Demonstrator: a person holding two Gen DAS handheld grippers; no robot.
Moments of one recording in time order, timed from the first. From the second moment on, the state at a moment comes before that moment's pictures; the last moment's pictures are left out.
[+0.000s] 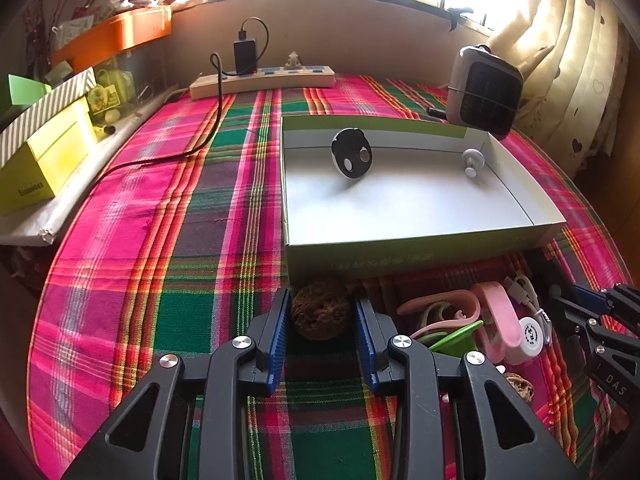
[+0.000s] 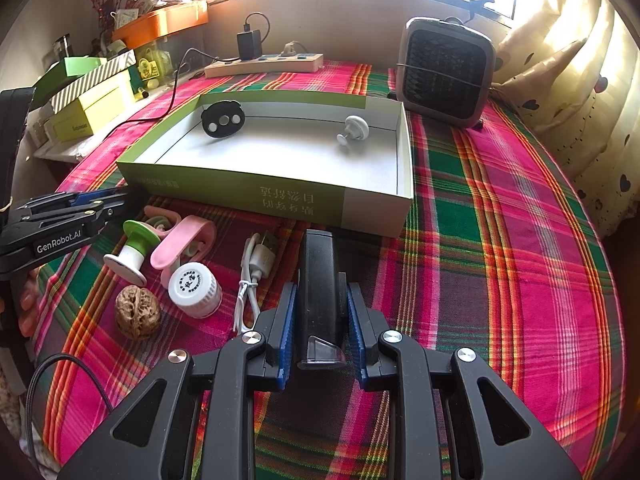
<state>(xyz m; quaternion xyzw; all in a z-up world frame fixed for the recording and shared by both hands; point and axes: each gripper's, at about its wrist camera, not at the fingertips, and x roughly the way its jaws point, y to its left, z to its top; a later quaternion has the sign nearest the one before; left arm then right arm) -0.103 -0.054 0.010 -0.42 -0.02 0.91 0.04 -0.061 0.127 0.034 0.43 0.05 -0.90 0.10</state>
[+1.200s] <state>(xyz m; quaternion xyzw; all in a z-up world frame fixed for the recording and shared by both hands) -0.096 -0.032 0.052 -0.39 -0.01 0.92 0.07 -0.061 0.132 0.076 0.39 0.04 -0.91 0.13</state>
